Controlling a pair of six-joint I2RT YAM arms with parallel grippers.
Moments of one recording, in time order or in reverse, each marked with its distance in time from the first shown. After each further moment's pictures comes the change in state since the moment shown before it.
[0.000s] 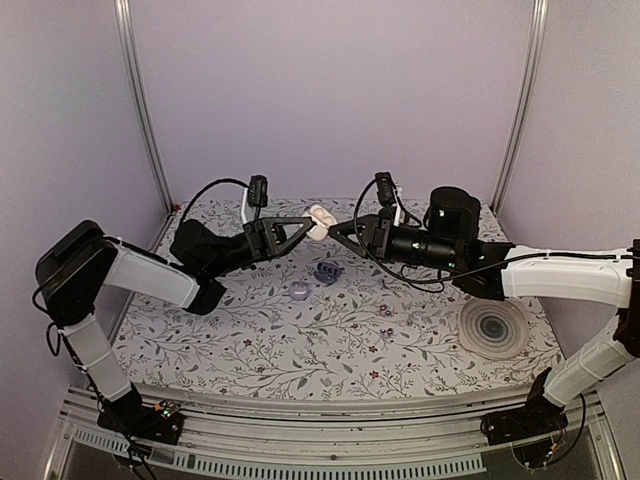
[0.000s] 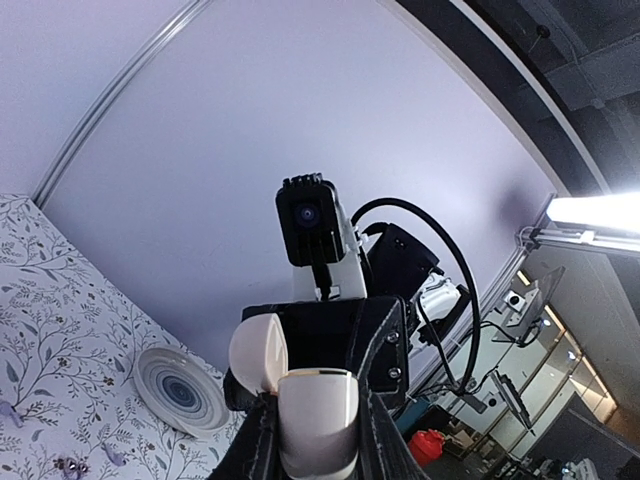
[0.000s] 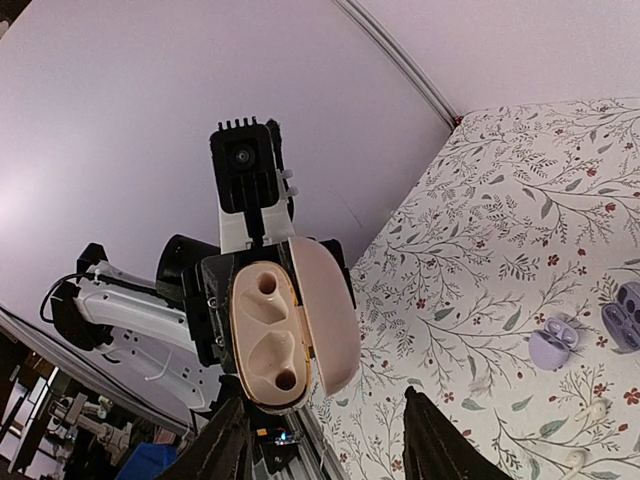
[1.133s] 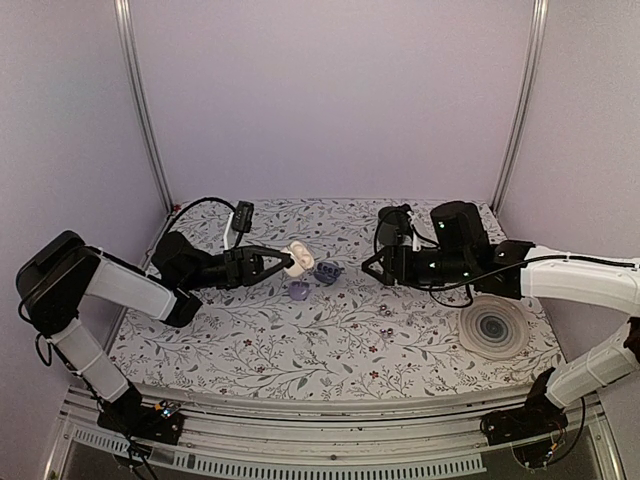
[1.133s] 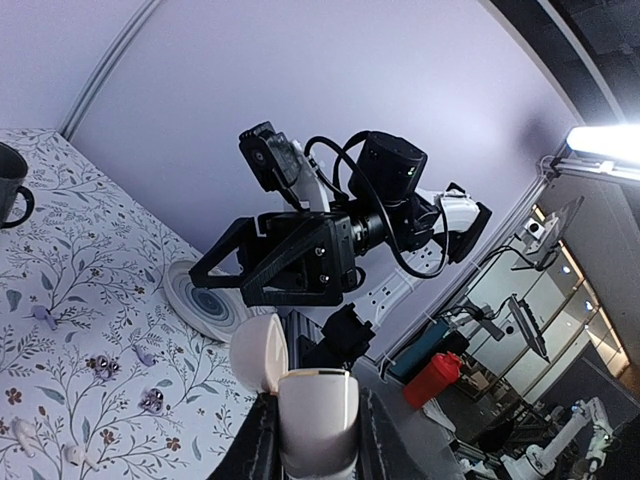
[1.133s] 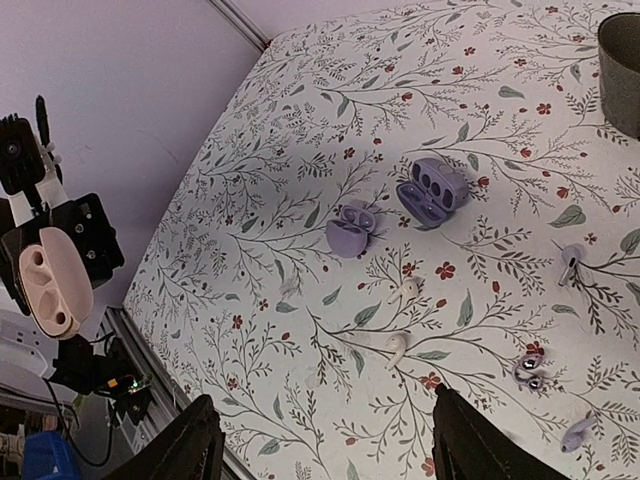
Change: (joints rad) left arm 0.103 -0.117 -0.203 -0.085 0.219 0.128; right arm -0.066 -0.100 -0.046 -0.495 0.183 -0.149
